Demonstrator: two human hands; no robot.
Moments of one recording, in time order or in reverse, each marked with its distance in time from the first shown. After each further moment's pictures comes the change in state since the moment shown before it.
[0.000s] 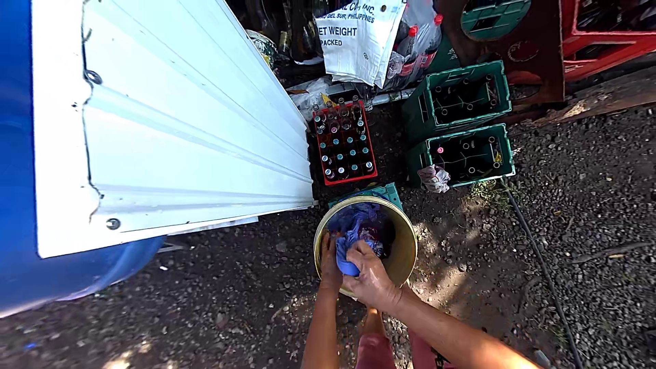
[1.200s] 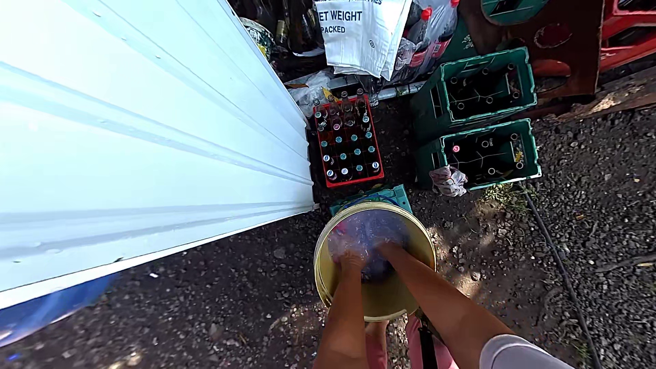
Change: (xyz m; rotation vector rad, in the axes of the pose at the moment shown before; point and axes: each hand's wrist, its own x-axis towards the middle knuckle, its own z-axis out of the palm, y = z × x) left_hand 0.078 -0.043 0.090 0.765 -0.529 -0.356; right_hand 0.083 0.190 0.030 -0.552 -0.719 0.692
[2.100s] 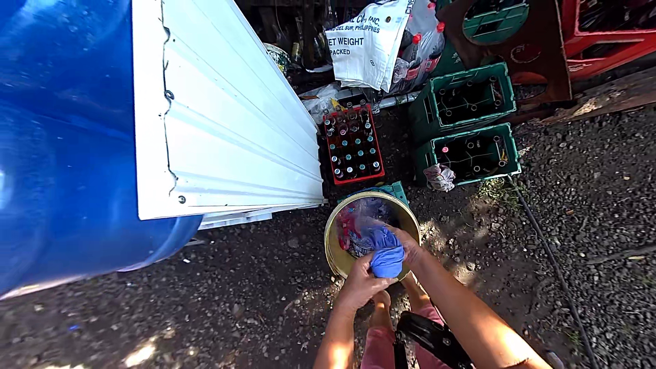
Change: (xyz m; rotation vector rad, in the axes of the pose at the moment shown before) left_hand -0.246 0.001 -0.080 -1.307 0.061 0.748; right_hand -0.125 0.003 -0.012 1.940 -0.113 -0.306
